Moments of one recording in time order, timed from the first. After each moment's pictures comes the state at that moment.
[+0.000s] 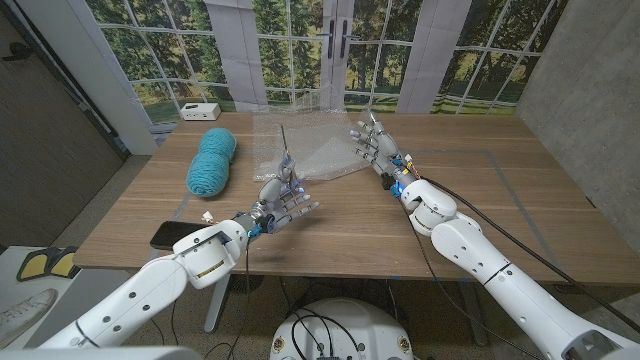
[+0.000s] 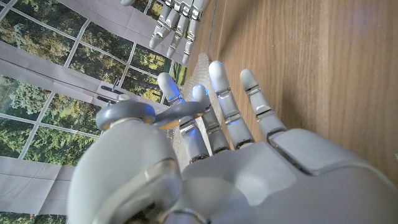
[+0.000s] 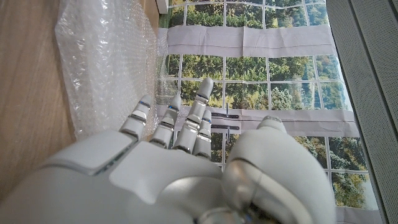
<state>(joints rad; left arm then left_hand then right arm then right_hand) 1.40 0.81 0.19 -2.30 -1.38 0.21 0.50 0.66 -0.10 0.00 -0.05 0.18 0.91 -0.05 0.66 0.66 0.47 -0.14 1.22 1.07 0.62 -0.06 1.11 0.70 0.32 0.13 0.81 0.27 -0.98 -0.47 -0.46 -1.82 0.81 0.03 -0.15 0.56 0.06 -0.07 0.08 0.18 0.32 -0.07 0.21 0.20 0.63 -0.14 0.63 0.24 0.27 -0.04 0.29 0.39 0.17 0.21 0.19 0.17</state>
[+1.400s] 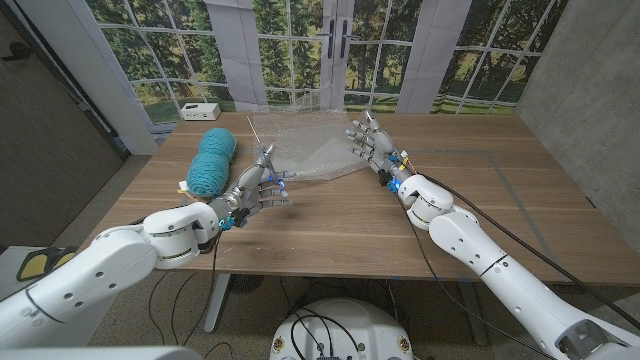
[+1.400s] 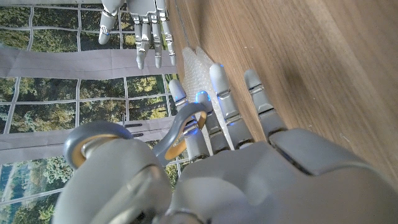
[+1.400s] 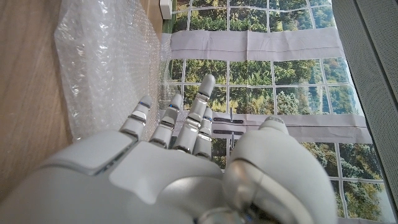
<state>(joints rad) 1.39 1.02 0.06 -2.28 -1.15 0.34 0.34 0.44 -0.16 -0.29 0.04 0.33 0.76 -0.07 0.33 0.50 0.33 -0.08 1.22 1.15 0.57 -0.05 1.09 0.77 0.30 0.21 0.75 0.21 -0.94 -0.47 -0.47 -1.80 0.83 -0.02 -0.14 0.55 0.05 -0.08 0.06 0.18 0.36 -0.06 0.22 0.20 0.69 -0.13 0.63 0.24 0.29 -0.04 0.29 0.37 0.16 0.21 0.19 0.17</state>
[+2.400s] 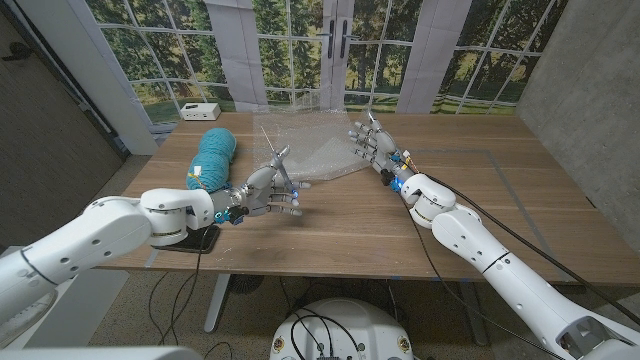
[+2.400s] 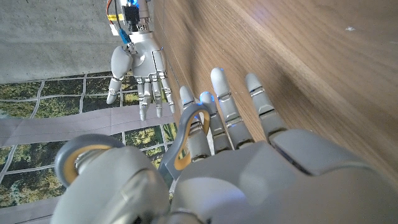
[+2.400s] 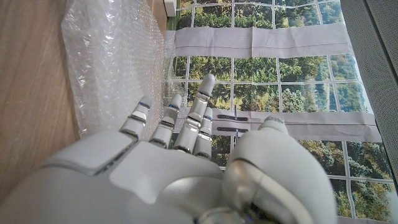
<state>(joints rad) 1.25 1.15 0.13 -2.22 -1.15 0.47 0.02 0.34 -0.18 -0.35 0.06 0.39 0.69 0.02 0.23 0.43 0.27 -0.02 1.20 1.11 0.51 -0.04 1.05 0.75 0.27 0.21 0.70 0.20 -0.93 -0.48 -0.46 -1.78 0.84 -0.03 -0.14 0.55 0.05 -0.07 0.05 0.18 0.36 -0.06 0.22 0.20 0.70 -0.13 0.63 0.24 0.29 -0.04 0.29 0.36 0.15 0.21 0.19 0.17</state>
